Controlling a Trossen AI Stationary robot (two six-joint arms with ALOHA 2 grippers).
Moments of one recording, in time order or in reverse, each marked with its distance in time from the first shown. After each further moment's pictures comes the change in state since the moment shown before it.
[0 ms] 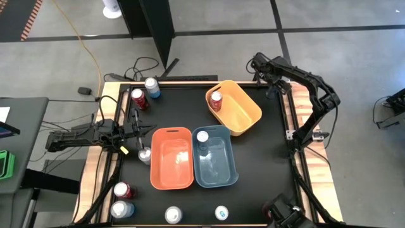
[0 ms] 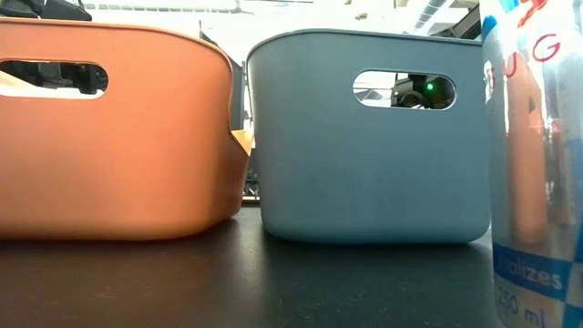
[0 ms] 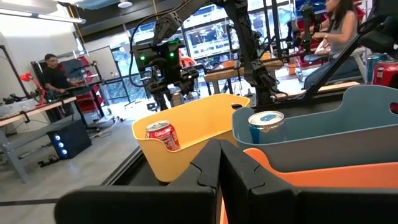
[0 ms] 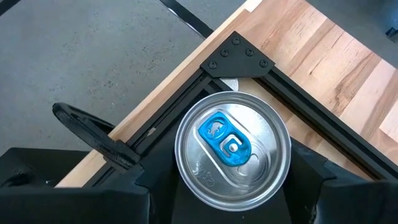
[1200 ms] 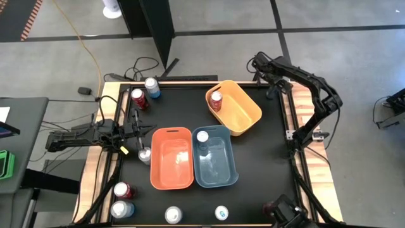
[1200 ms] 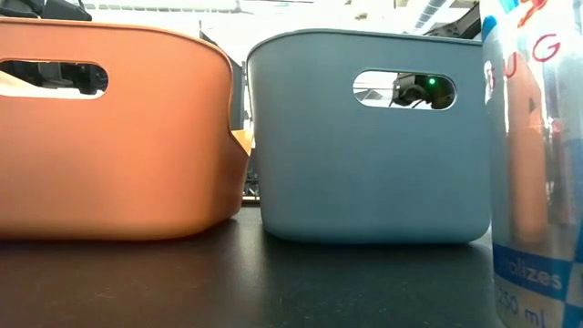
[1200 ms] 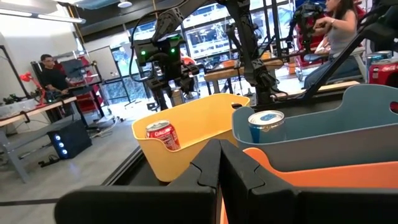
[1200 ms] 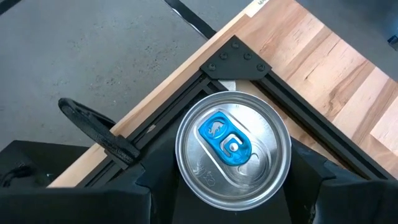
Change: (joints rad) left arm 0.000 0.000 0.000 -0.002 0.000 0.002; right arm 0.002 -0.042 -0.001 -0.008 0.023 -0.056
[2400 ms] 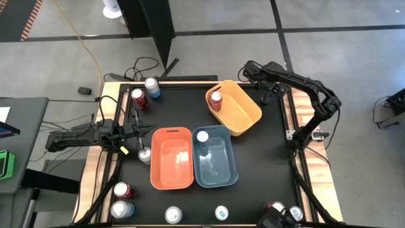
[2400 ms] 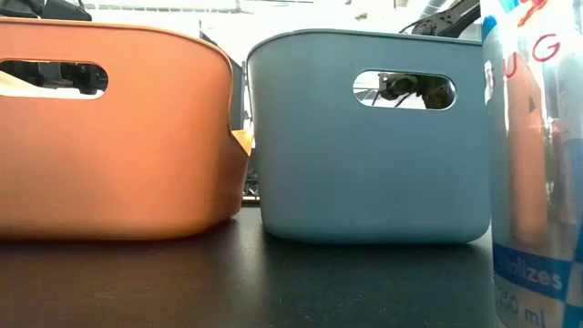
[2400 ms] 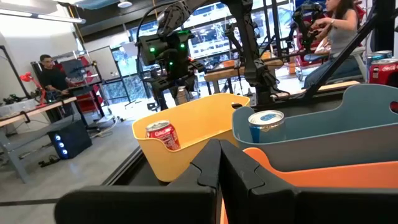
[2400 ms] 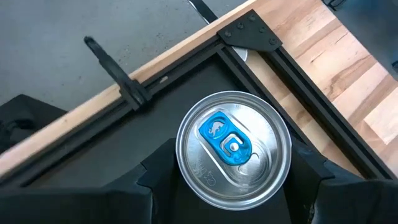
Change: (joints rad) left arm 0.000 0.000 0.000 0.000 0.000 0.000; right arm 0.178 -0.010 0.002 -0.086 0.006 0.040
